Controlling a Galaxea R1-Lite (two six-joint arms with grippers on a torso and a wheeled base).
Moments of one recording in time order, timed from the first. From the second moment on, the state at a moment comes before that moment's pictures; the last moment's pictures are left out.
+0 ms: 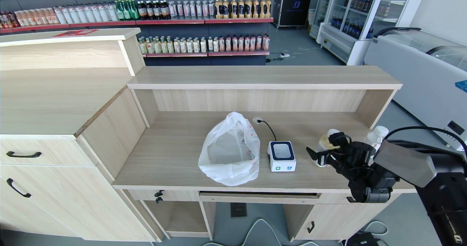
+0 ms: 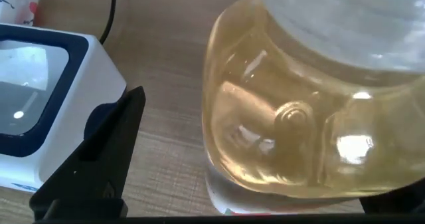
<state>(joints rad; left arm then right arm) 0.00 0.00 0.00 0.00 -0.02 0.00 -0.01 2.70 -1.20 -1.38 0.22 -0.14</state>
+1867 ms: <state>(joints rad) 0.00 0.00 0.00 0.00 -0.02 0.00 -0.01 2.46 -1.10 -1.29 0.23 0.05</state>
